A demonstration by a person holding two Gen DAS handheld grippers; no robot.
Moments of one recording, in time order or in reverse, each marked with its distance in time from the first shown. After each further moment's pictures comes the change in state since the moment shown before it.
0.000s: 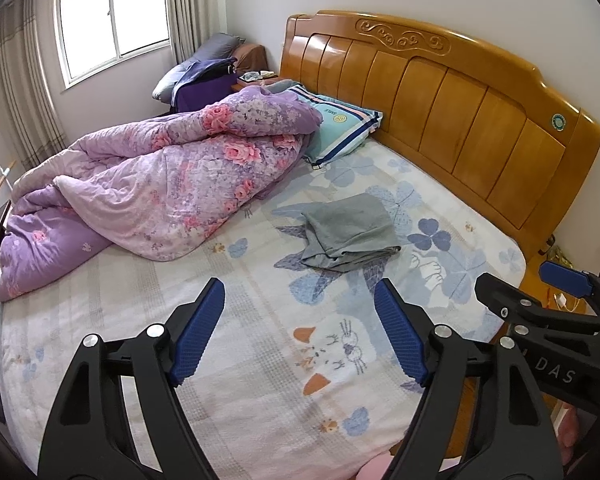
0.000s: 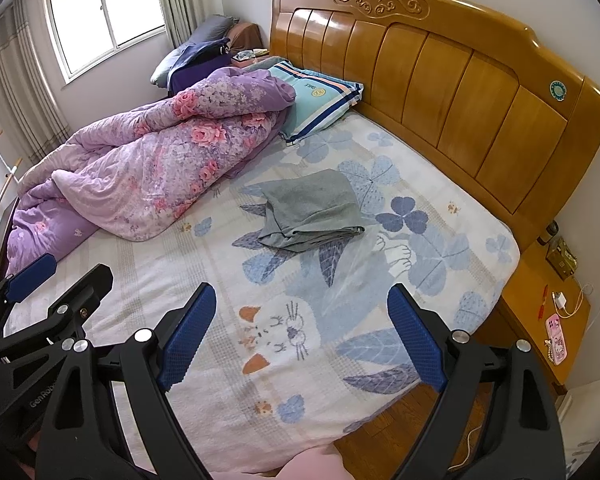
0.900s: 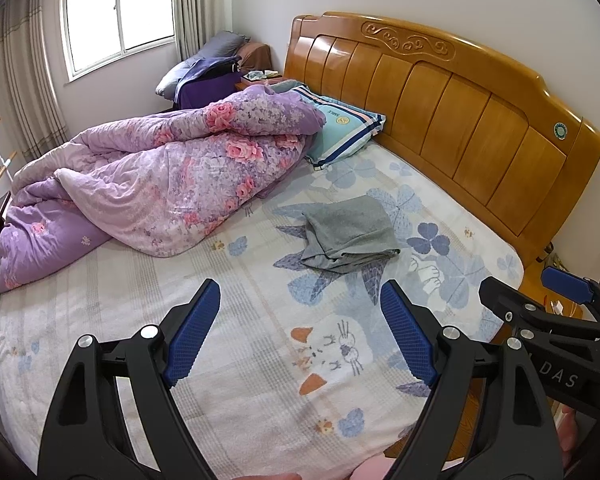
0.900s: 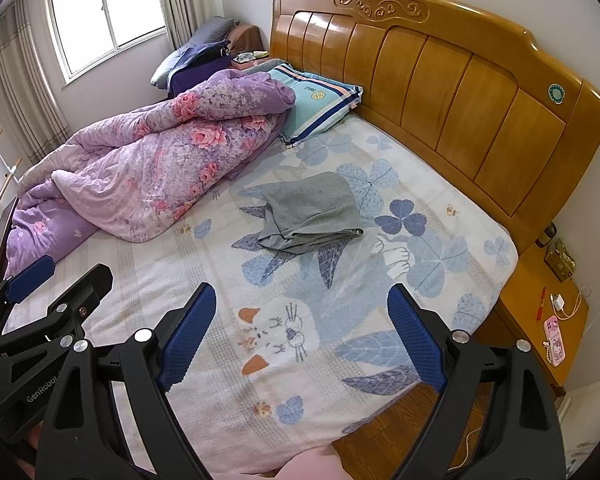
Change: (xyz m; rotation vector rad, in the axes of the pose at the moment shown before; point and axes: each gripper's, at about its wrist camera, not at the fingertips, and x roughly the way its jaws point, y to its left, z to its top) left arm 0.000 0.000 0.006 -0.032 -0.008 0.008; right arm -0.001 -0.004 0.008 0.001 -0.006 -0.001
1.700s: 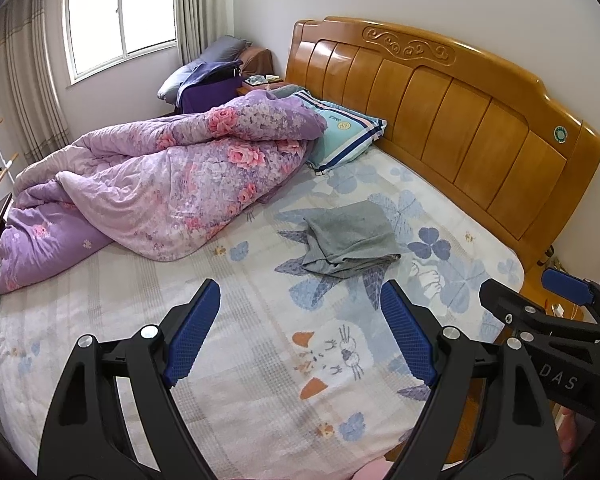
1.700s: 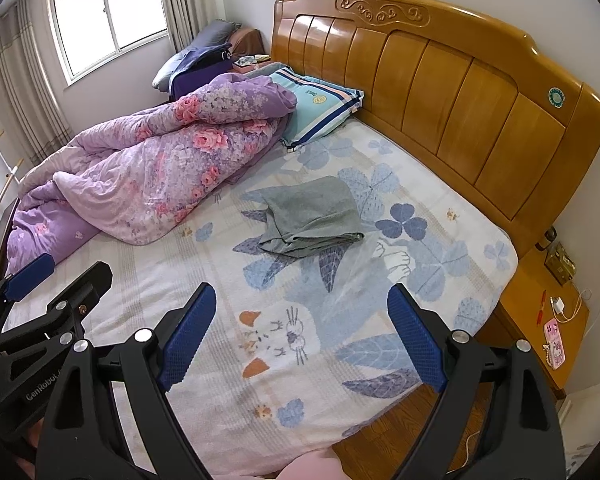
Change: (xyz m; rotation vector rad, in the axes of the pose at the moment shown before) left arm -0.002 0.002 0.004 0.000 -0.010 0.003; right arm -0.002 -0.003 0.005 0.007 -0.004 0.002
